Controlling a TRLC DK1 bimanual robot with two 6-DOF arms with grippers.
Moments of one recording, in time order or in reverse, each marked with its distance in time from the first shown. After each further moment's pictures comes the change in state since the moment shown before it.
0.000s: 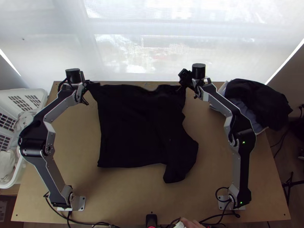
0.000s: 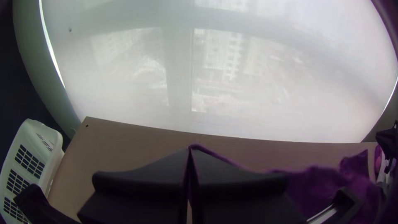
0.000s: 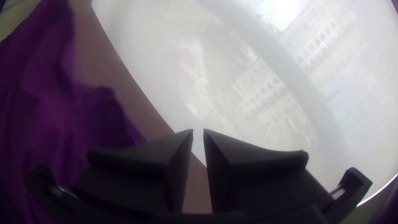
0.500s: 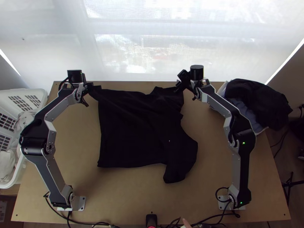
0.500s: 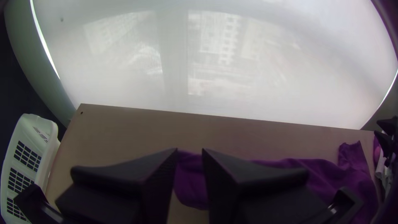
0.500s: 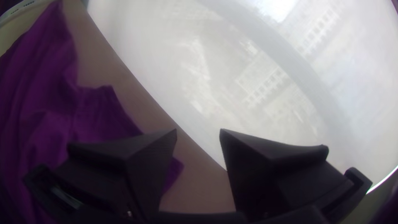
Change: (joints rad) left arm -0.003 0.018 0.036 -0.125 0.029 0.008; right arm 0.010 -0.015 -0.028 -0.004 0.014 0.091
